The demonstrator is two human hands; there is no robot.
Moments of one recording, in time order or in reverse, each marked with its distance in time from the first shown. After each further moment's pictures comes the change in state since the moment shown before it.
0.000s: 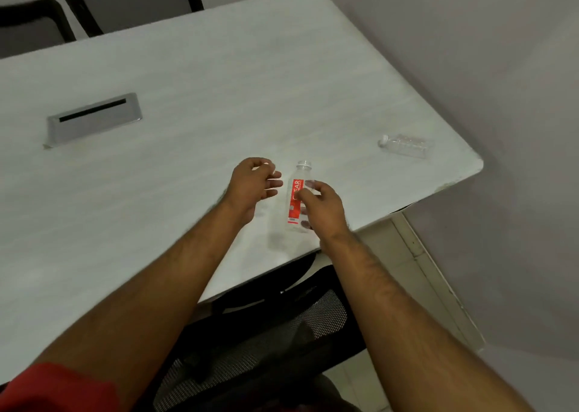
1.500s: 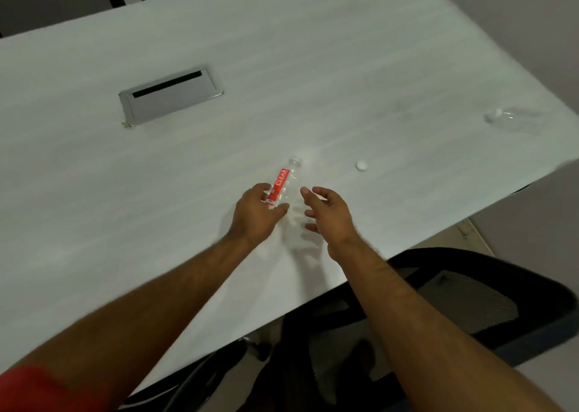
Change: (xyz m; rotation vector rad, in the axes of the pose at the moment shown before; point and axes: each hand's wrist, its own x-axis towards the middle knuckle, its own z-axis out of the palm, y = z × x) left_hand 0.017 -0.077 -0.268 0.630 0.054 0.141; right_hand -0.043 0.042 0.259 0.017 -0.013 0.136
